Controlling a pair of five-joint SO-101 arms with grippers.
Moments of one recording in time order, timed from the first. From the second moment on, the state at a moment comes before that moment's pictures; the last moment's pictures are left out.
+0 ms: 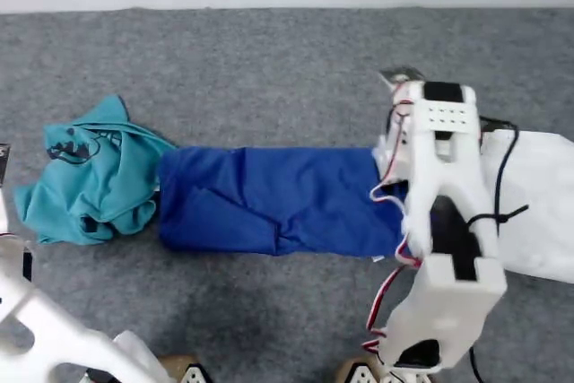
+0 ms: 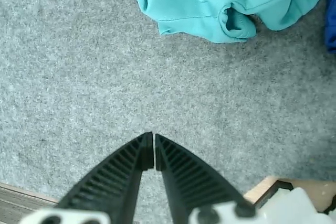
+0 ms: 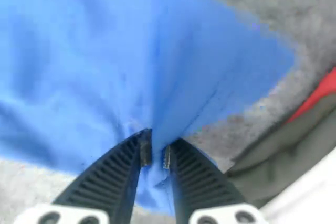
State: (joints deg) left arm -56.1 -39.9 23.9 99.1 -38.6; right arm -0.7 15.6 -6.9 89.8 14.7
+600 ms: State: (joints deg) left arm -56.1 -39.9 23.9 99.1 -38.6; right arm -34.1 7.3 -9.3 89.7 10.2
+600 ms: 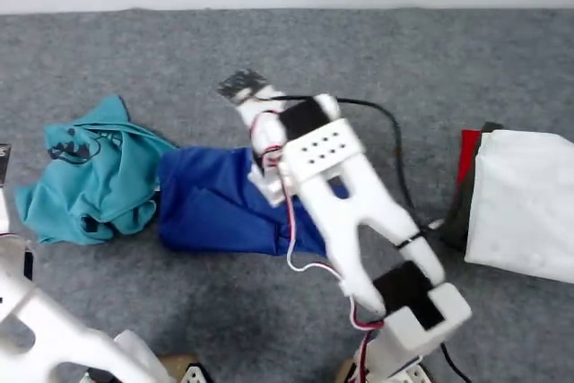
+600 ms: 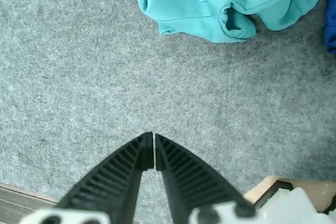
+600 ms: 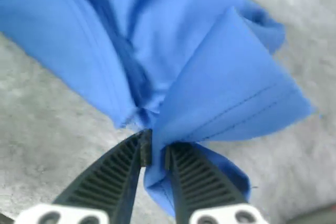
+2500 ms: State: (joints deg) left arm -56.1 -39.9 23.9 99.2 -35.0; right arm -50.3 44.4 -42.9 97.4 20.9
